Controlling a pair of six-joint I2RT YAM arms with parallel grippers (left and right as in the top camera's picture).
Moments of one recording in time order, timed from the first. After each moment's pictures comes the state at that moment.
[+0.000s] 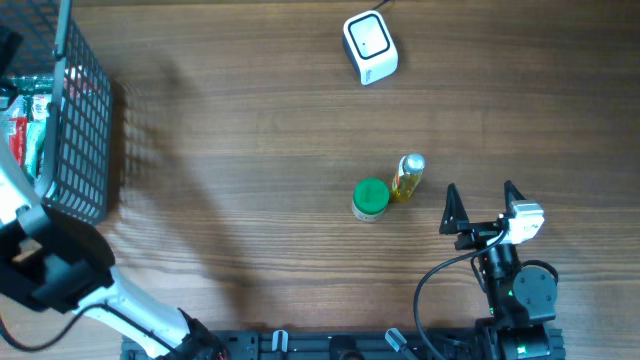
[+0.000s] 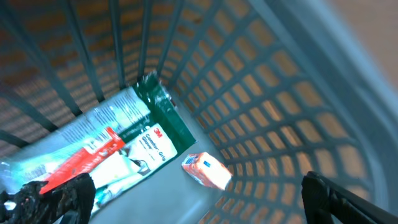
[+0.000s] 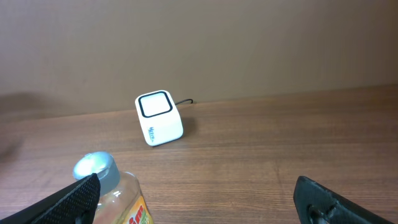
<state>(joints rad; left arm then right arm) 0.59 1.98 2.00 -0.76 0.00 -0.50 0.12 0.03 0.01 0.00 0.02 0.15</state>
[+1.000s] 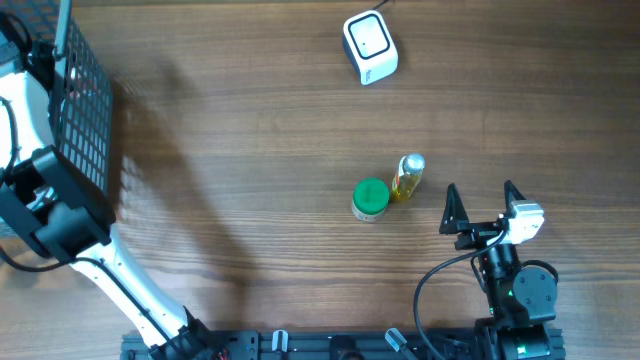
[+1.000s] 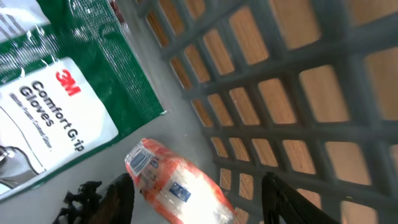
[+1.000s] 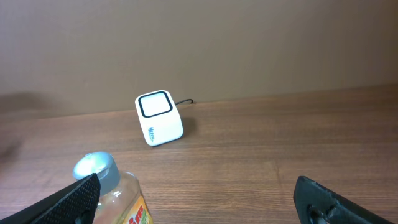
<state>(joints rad) 0.51 2.30 2.00 -0.60 0.10 -0.72 0.12 0.03 0.01 0.00 0.02 0.15</state>
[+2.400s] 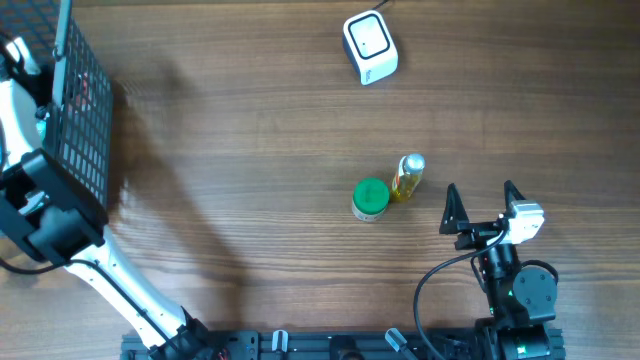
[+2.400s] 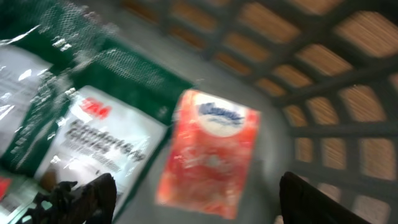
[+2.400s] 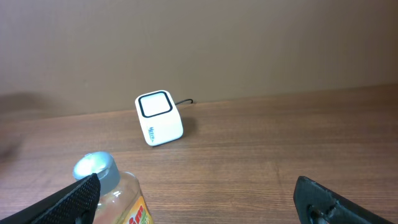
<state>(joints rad) 0.56 2.31 2.00 -0.71 0.16 -0.04 0.12 0.03 0.01 0.00 0.02 0.15</state>
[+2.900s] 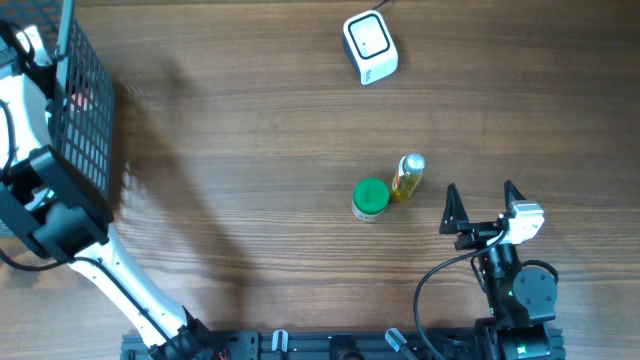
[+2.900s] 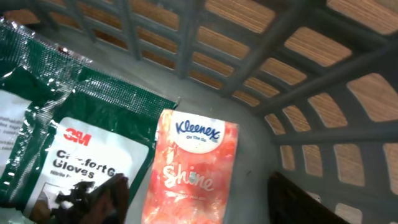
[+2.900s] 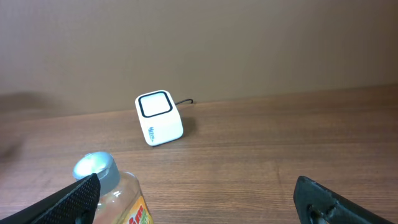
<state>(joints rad) 0.54 2.31 2.00 -0.67 0.14 0.01 0.12 0.03 0.01 0.00 0.02 0.15</state>
